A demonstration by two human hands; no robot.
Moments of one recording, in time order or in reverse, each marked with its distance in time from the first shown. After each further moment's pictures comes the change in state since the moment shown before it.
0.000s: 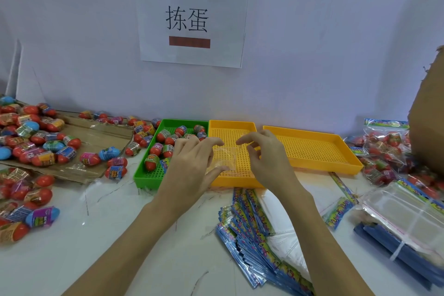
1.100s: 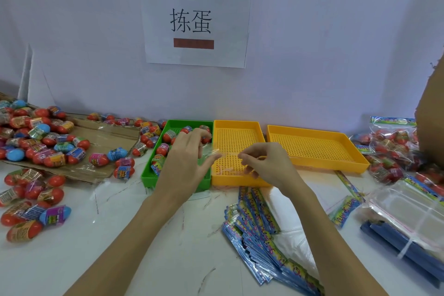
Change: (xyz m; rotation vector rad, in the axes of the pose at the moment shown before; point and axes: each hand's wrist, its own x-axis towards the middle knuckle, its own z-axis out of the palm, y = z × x) left_hand 0.004 -0.014 -0.006 -0.132 -0.037 -0.266; right_hand 0.002 0.010 0.005 0.316 -0.191 0.269
